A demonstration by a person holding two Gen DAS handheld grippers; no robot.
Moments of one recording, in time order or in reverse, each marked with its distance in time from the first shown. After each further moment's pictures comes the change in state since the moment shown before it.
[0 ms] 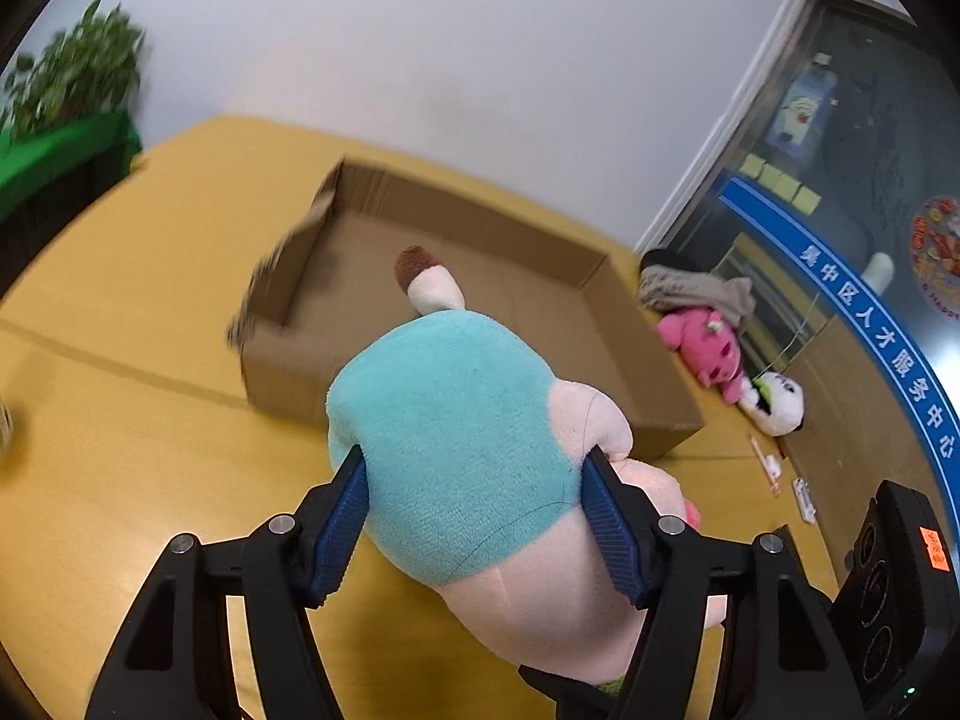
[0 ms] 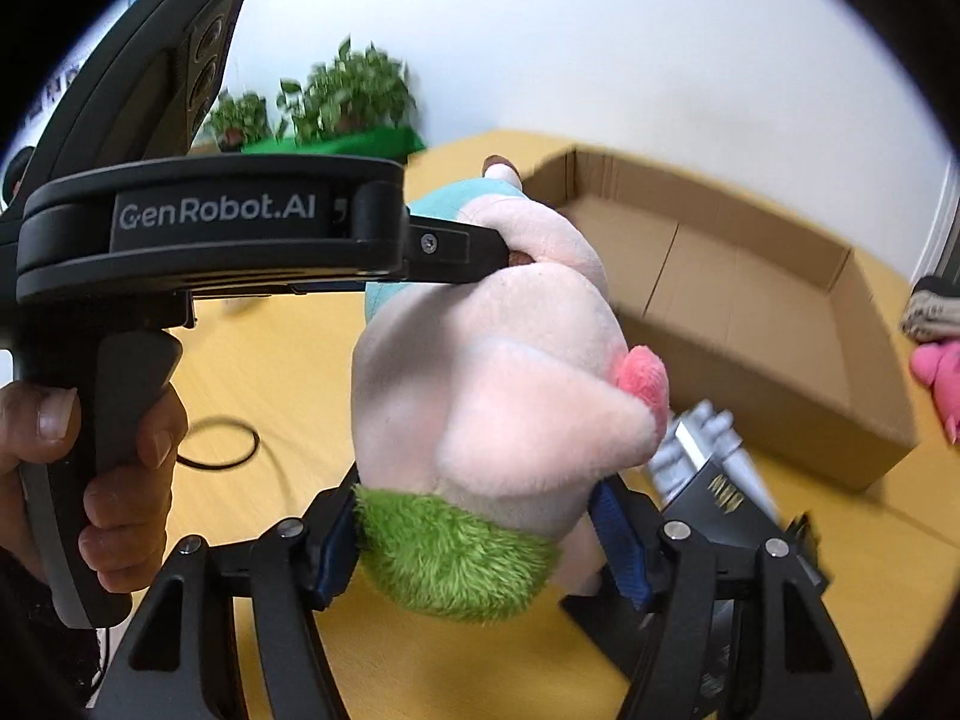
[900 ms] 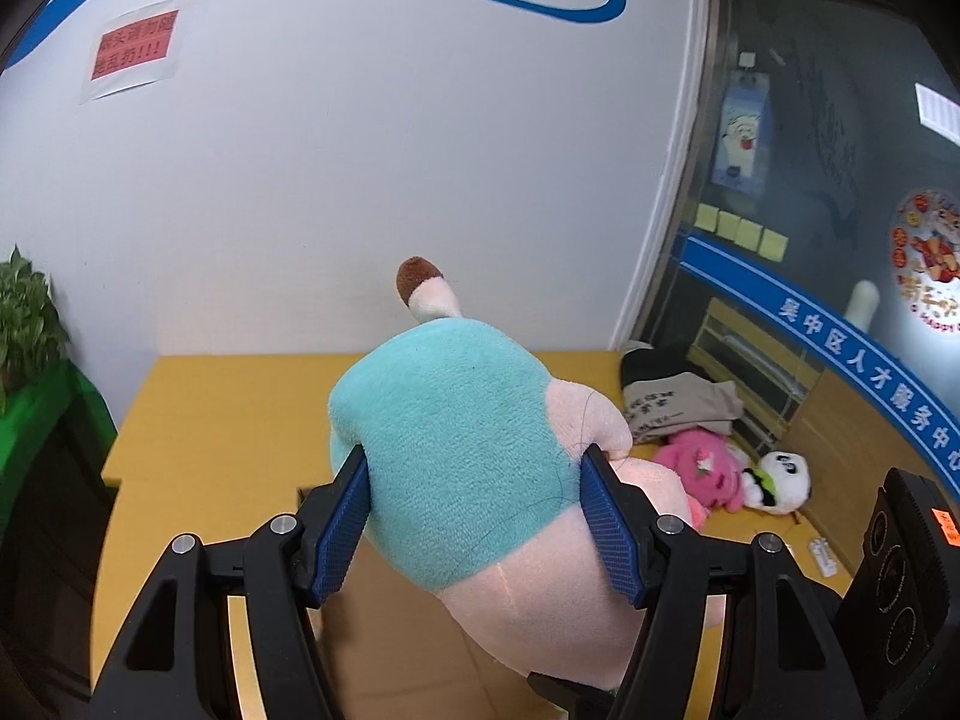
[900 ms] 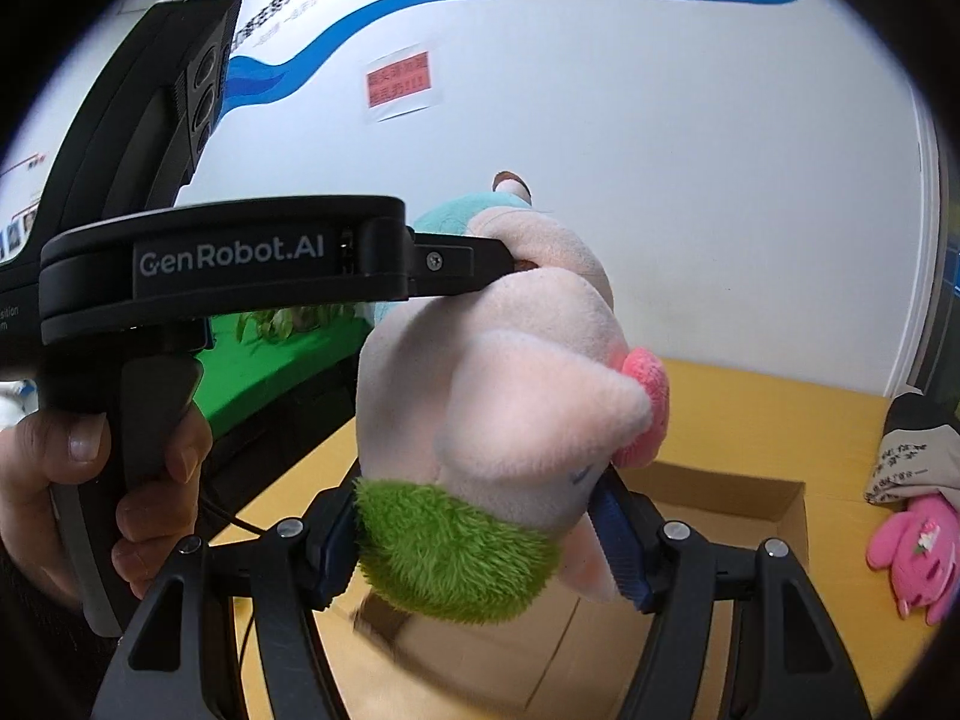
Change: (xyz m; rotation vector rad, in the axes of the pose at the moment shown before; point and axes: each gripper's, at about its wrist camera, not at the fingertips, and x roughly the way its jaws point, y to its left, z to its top) left arm 0.007 -0.069 0.298 0.290 -0.118 0.013; right arm -0.023 -0.071 0.269 0.129 -0.281 -0.029
